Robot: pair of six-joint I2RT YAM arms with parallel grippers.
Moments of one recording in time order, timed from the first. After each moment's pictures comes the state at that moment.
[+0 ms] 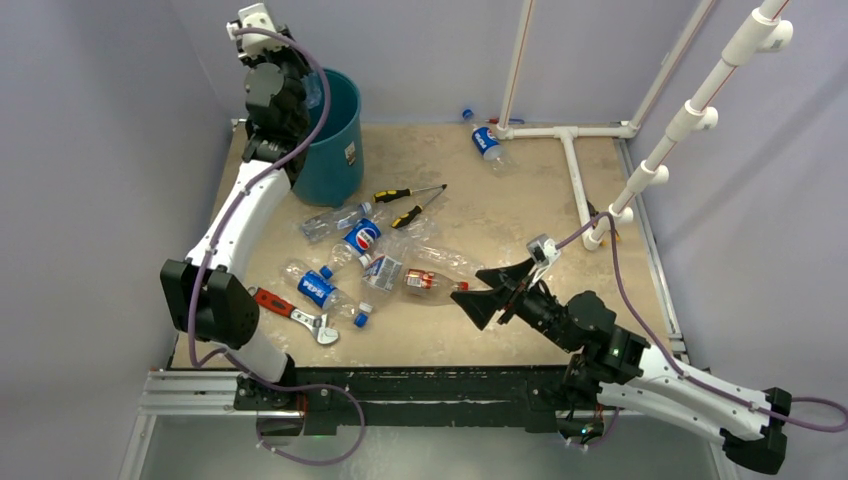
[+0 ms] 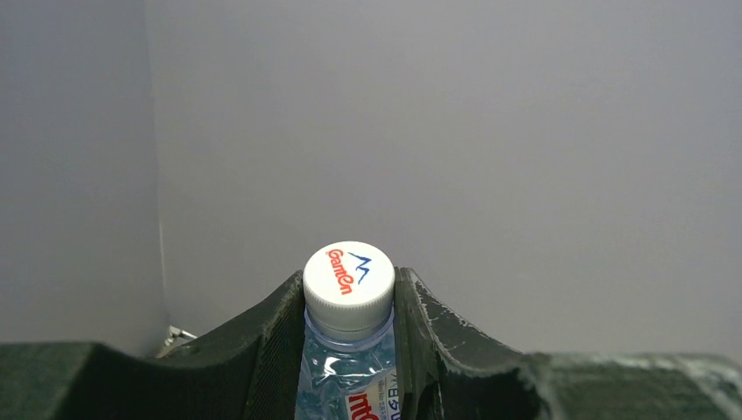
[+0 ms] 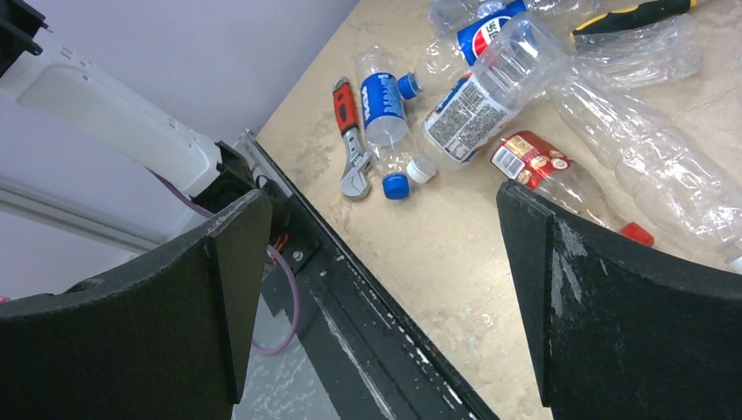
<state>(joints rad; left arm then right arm) -0.22 1.61 1.62 0.38 -0.54 -0.05 1.09 0.45 0.42 0.07 0.23 0.56</state>
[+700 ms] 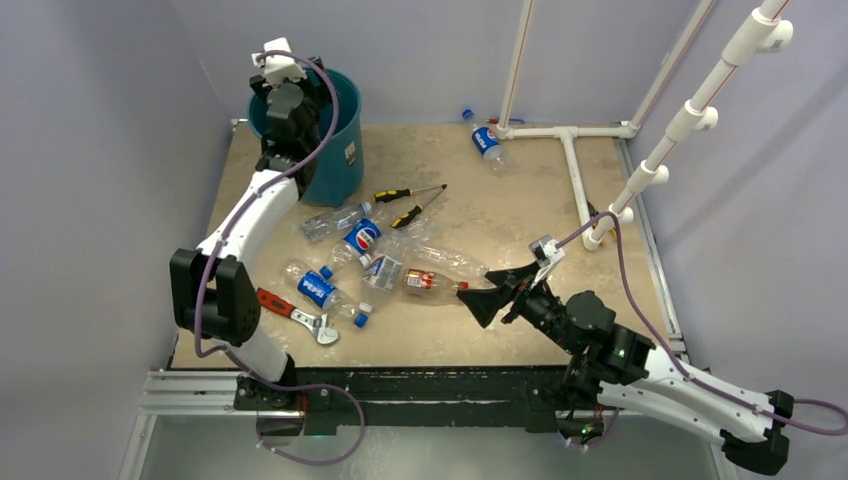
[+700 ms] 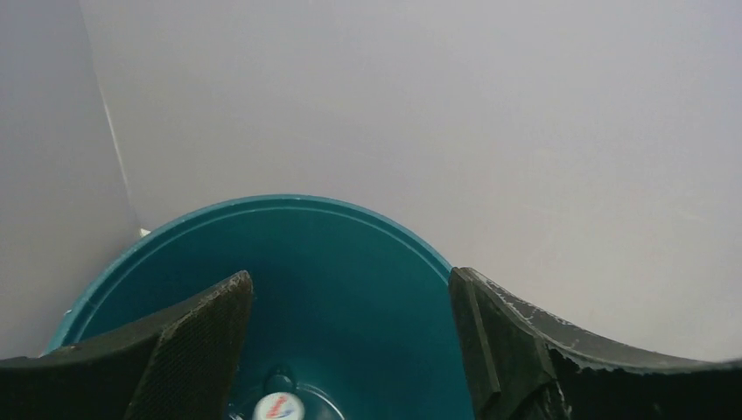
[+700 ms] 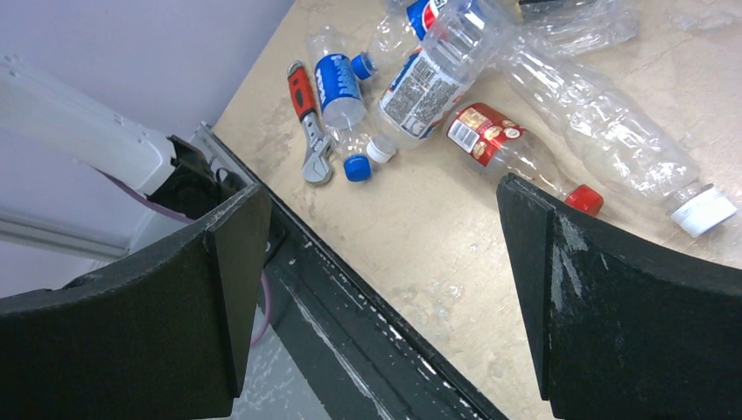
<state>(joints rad) -0.22 1.65 1.44 0.34 -0.47 -0.18 1.09 0.42 0.44 -0.06 0.30 0.55</state>
